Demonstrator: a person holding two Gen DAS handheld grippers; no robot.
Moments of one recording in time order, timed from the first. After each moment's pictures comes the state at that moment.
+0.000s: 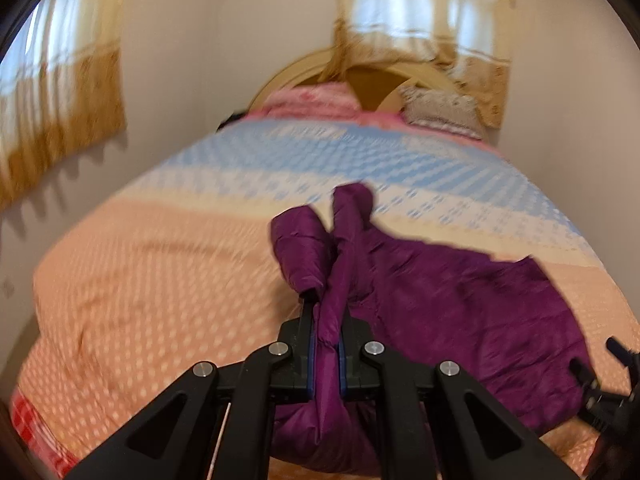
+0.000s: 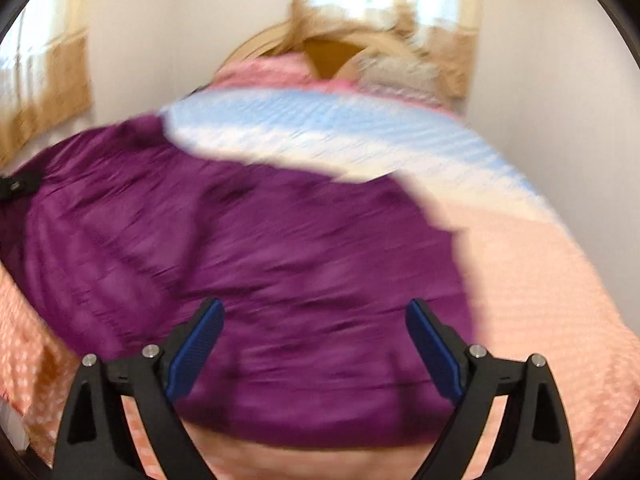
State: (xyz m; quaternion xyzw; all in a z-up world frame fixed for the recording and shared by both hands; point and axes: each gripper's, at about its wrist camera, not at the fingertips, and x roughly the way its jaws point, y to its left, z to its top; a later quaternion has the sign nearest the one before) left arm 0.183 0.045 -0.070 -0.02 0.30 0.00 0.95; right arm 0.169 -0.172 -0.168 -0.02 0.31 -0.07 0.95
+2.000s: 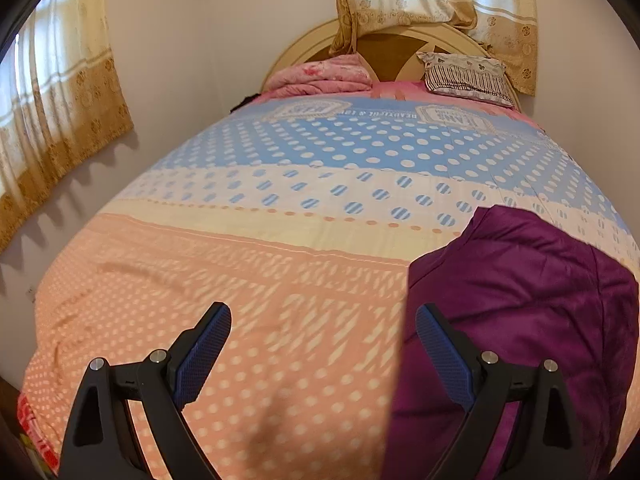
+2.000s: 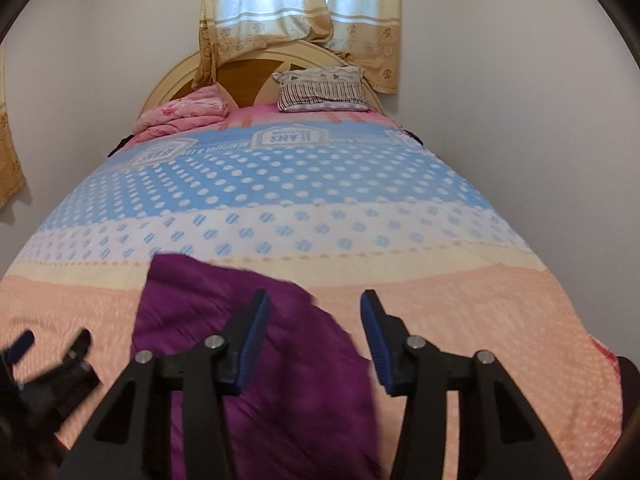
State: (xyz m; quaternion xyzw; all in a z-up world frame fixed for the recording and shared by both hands) left arm 0.322 -0.085 -0.099 0.01 0.36 0.09 0.93; right arm 0.314 -0.217 -0.083 0.06 0.31 -0.12 0.94
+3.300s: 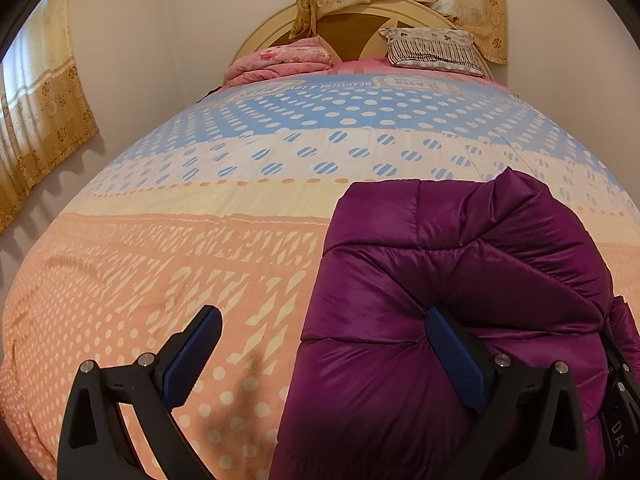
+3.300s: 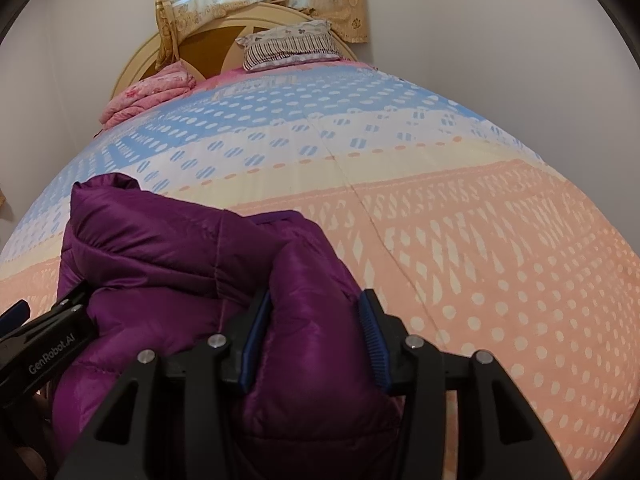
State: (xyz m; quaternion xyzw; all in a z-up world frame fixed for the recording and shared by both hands) left arm 0.350 -0.166 -0.179 0.04 0.38 0.04 0.92; right arm 0.312 -0.279 -0.207 0.11 0.36 -0.15 0.91
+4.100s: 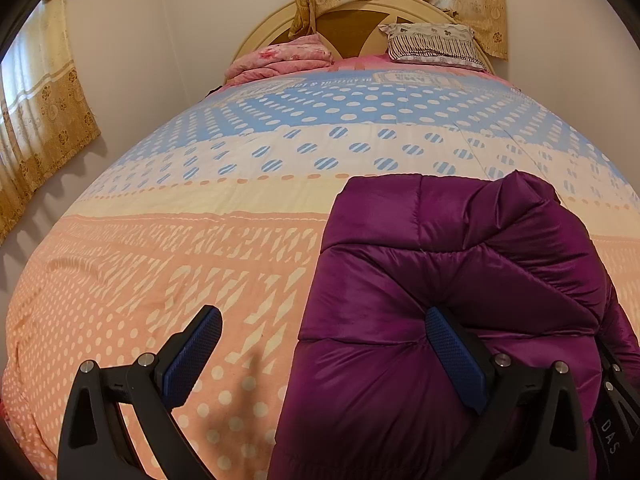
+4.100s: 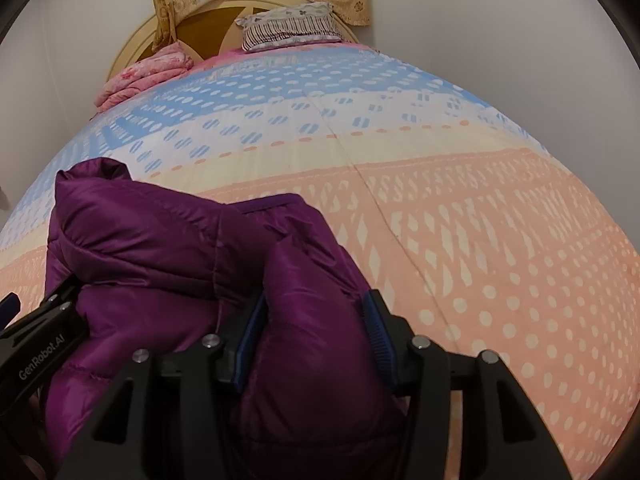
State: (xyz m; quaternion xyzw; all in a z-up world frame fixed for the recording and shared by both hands) left arm 0.355 -0.164 -0.184 0.05 0.38 0.05 0.92; right arm 0.322 -0.278 -0.215 0.11 0.39 -0.15 0.90
